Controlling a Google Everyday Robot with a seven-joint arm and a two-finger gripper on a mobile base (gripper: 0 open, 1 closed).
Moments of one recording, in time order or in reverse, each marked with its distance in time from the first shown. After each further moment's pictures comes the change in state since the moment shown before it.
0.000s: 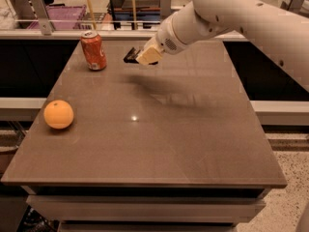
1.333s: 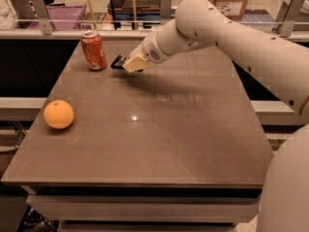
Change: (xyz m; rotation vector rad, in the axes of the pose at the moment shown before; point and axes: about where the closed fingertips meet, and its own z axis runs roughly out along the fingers) arm -0.004 0.005 0.069 -0.056 -0.076 0.005
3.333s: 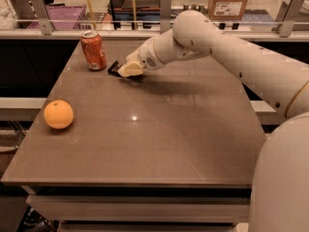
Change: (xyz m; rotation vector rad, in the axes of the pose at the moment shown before) arm 0.006 0.007 0.033 -0.061 -0.072 0.016
